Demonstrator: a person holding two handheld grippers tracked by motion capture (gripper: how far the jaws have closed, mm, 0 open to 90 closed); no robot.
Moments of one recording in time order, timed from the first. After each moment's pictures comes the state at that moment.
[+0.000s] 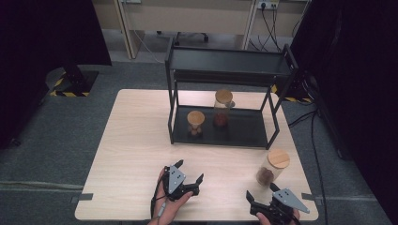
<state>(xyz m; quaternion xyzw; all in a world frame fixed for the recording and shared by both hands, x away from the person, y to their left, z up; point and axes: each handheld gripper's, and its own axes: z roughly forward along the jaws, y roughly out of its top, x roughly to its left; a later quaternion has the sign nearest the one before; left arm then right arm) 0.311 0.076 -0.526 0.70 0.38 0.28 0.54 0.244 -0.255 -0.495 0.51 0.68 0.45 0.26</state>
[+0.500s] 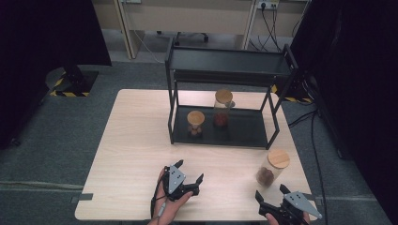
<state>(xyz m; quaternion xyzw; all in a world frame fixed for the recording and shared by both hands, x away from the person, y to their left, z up) 0.311 0.076 -0.526 0.70 0.38 0.27 0.54 0.237 -0.276 -0.489 0.53 0.66 0.45 0.28</state>
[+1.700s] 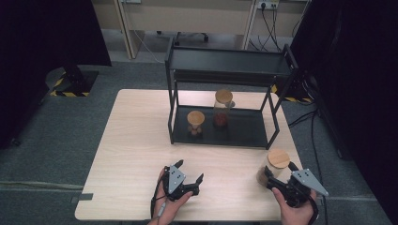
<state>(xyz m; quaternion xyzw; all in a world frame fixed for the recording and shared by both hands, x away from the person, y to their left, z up) 0.311 0.076 -0.526 0.70 0.38 0.27 0.54 0.290 -0.291 -0.458 0.52 0.63 0.46 0.34</state>
